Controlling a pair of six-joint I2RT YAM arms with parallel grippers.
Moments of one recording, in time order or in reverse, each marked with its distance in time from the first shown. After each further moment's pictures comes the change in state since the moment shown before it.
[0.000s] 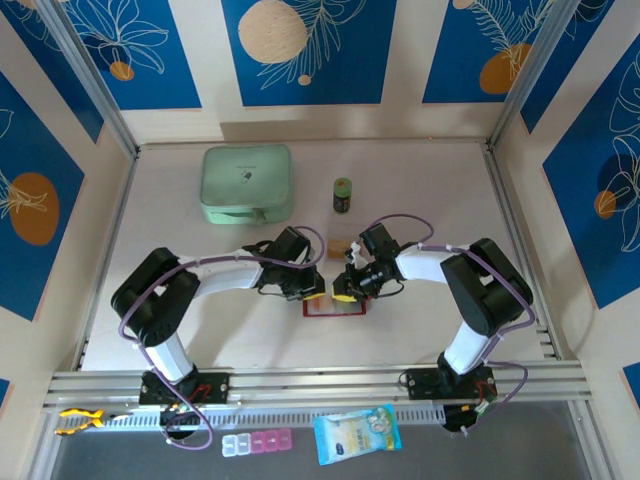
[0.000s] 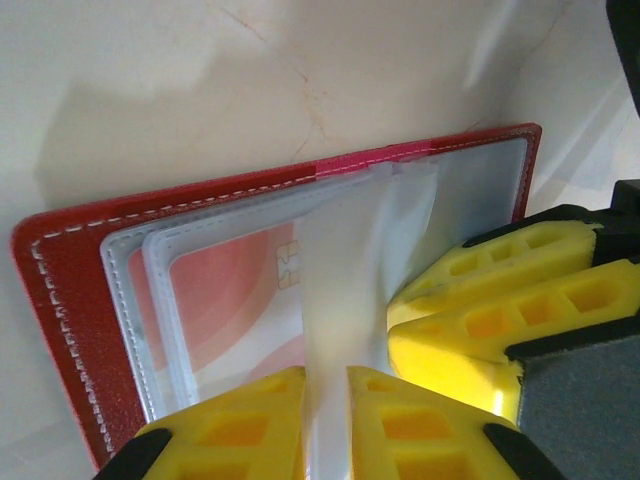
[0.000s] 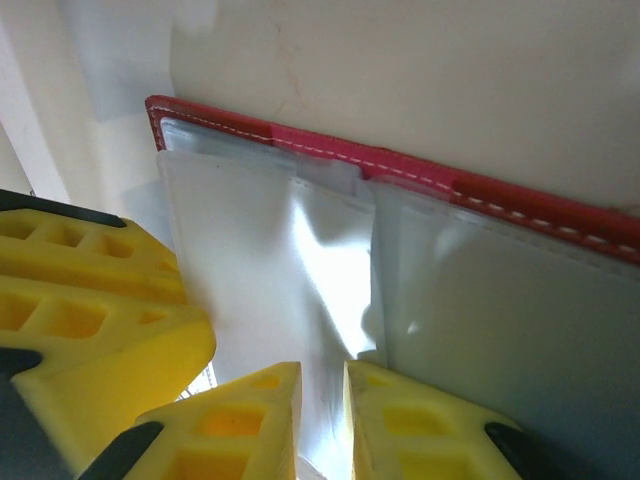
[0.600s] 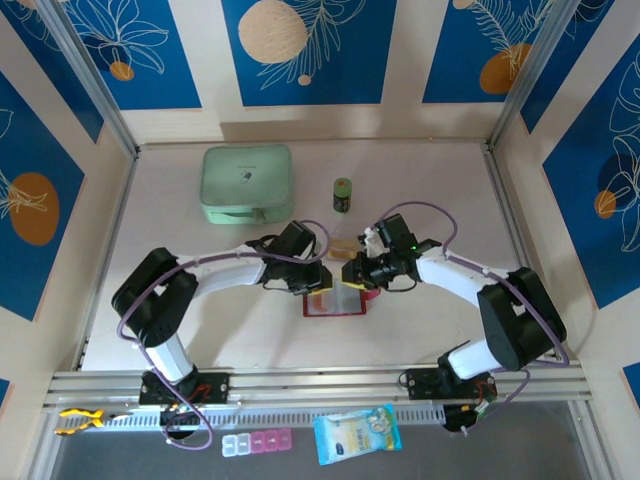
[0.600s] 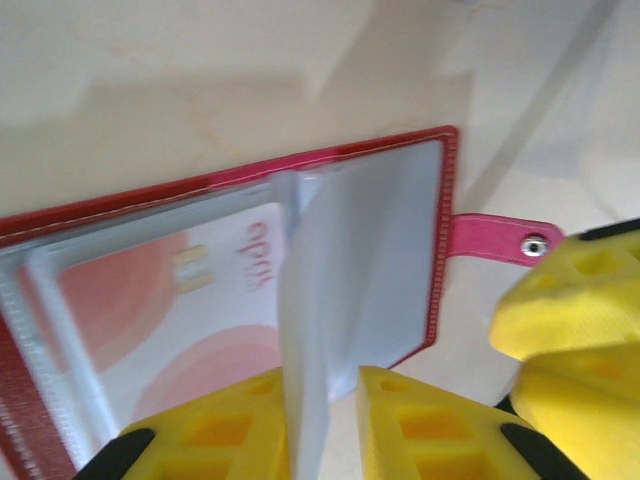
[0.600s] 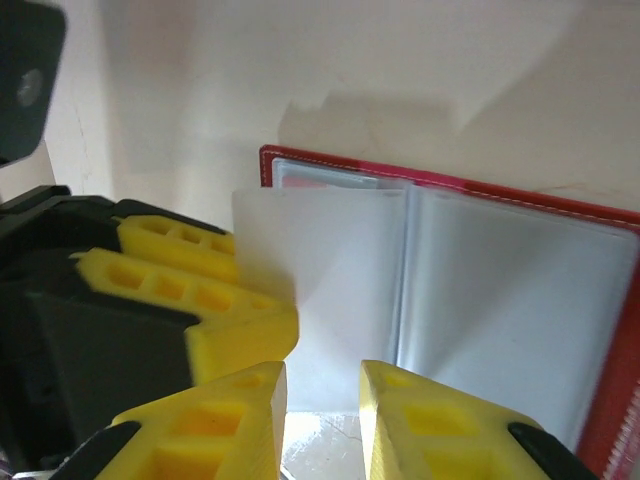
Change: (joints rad) left arm -0.023 0.000 0.084 -0.042 0.012 0.003; right arm -0.058 -0.243 -0.005 -0.113 0.089 0.004
